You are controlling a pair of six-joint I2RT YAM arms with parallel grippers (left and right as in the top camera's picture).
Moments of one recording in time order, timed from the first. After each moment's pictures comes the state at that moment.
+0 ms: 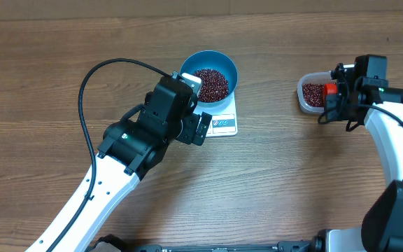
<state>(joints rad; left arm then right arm) -0.57 1.31 1.26 -0.81 -0.13 -0.13 -0.16 1.61 1.20 -0.77 0.01 -0.22</state>
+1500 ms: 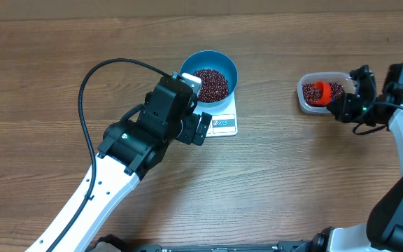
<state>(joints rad) -0.57 1.31 1.26 -0.81 -0.13 -0.13 -0.38 1.65 1.20 -0.78 -0.50 -0.22</state>
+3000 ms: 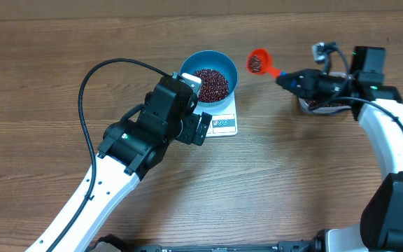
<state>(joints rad) -0.57 1.31 1.26 -0.81 -0.13 -0.13 -0.12 1.65 1.20 -0.45 -1.05 0.19</state>
